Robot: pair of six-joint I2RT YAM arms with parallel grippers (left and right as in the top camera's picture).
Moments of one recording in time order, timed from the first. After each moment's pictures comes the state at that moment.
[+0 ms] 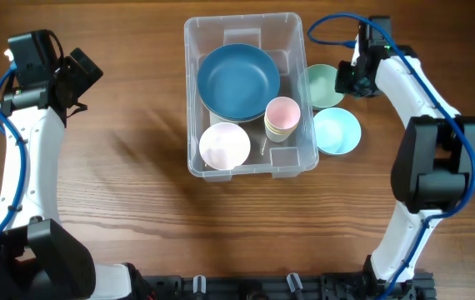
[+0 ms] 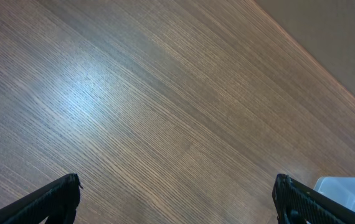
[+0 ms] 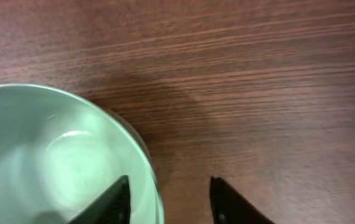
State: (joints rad) left arm 0.23 1.60 1.33 -0.61 -0.09 -0.50; right arm 0.01 2.11 1.58 -0.70 0.03 0.15
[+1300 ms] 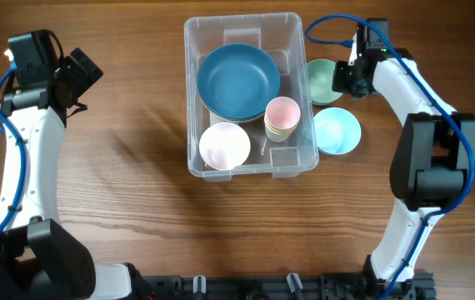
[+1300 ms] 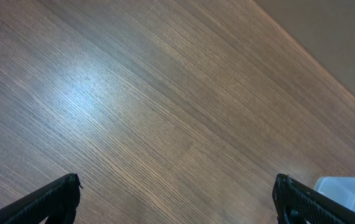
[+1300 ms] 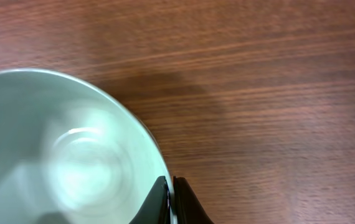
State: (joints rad) left arm 0.23 1.60 1.33 -0.61 -0.09 -0.50; right arm 0.01 2.13 1.56 -0.64 0.02 0.16
